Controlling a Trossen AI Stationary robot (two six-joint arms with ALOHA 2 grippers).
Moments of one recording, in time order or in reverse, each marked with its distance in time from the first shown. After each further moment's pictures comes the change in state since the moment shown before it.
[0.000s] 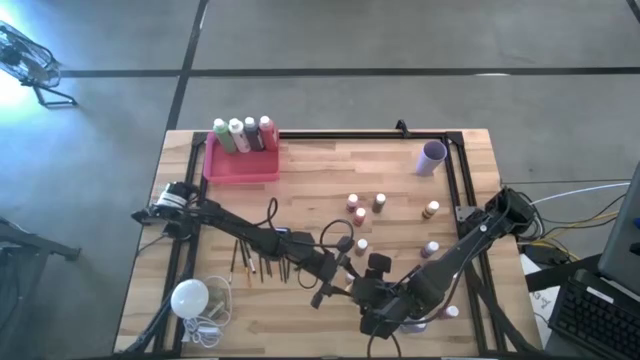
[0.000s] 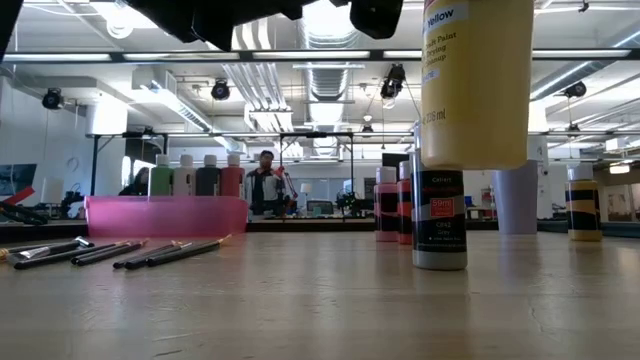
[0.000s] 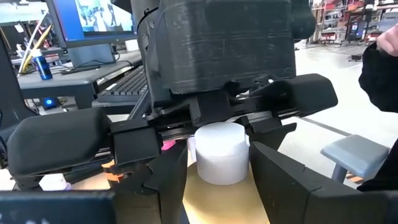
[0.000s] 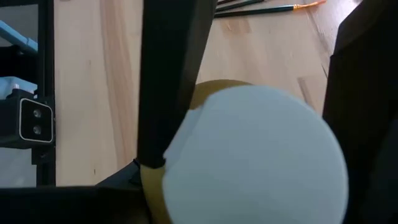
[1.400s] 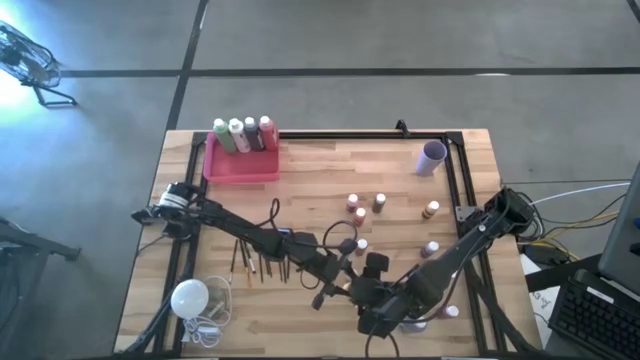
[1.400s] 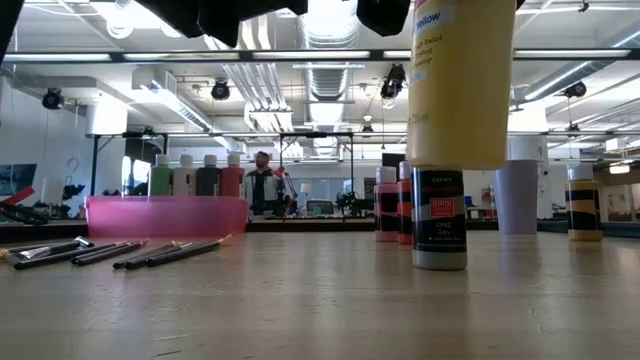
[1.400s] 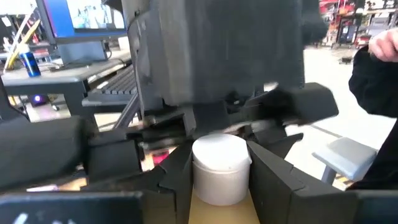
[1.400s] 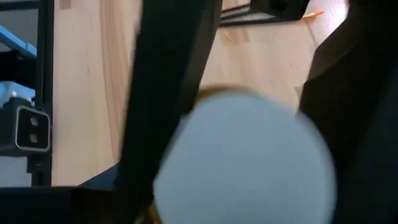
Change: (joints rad) left arm 0.000 0.015 0.030 -0.042 0.026 -0.021; right arm -0.007 0.002 0.000 0.029 0.018 -0.028
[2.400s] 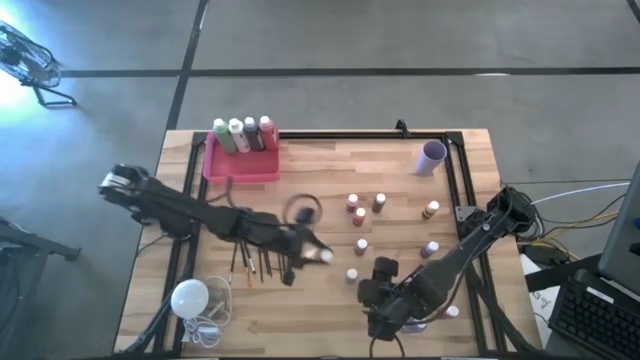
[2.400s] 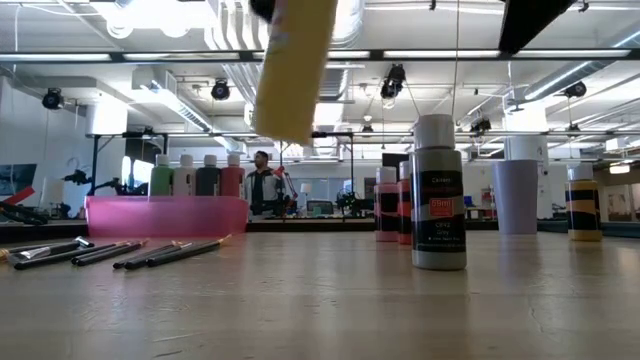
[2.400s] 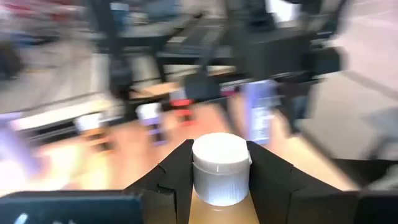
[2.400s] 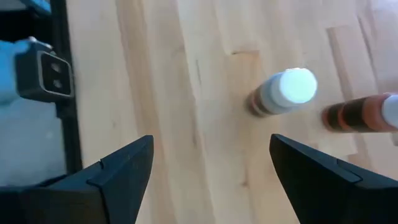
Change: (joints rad) left arm 0.003 -0.513 -0.249 -0.432 -0.334 0.031; right arm 0.010 -0.011 0.006 -0.125 -0.179 0.086
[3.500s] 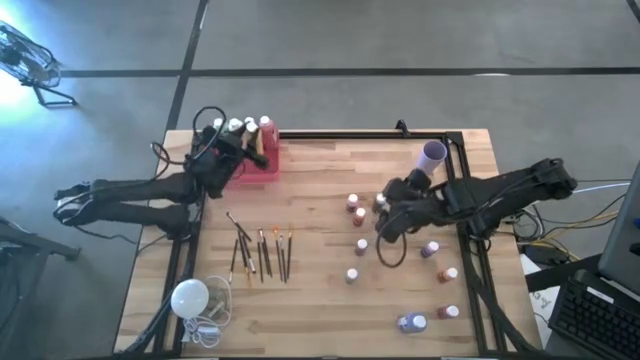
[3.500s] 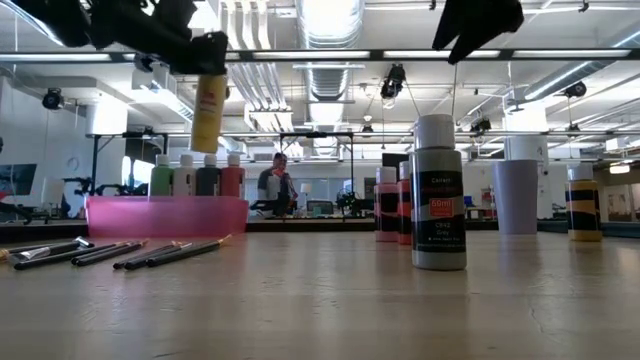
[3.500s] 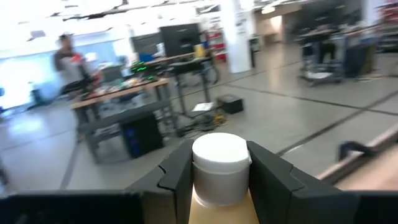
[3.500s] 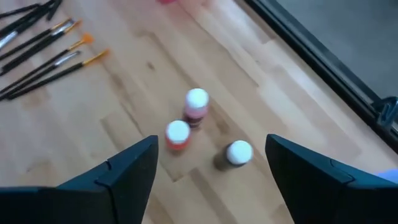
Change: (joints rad) left arm 0.576 -0.496 -0.380 0.193 -0.740 0.097; right arm -0.408 -0.487 -0.218 -0.164 0.279 -0.068
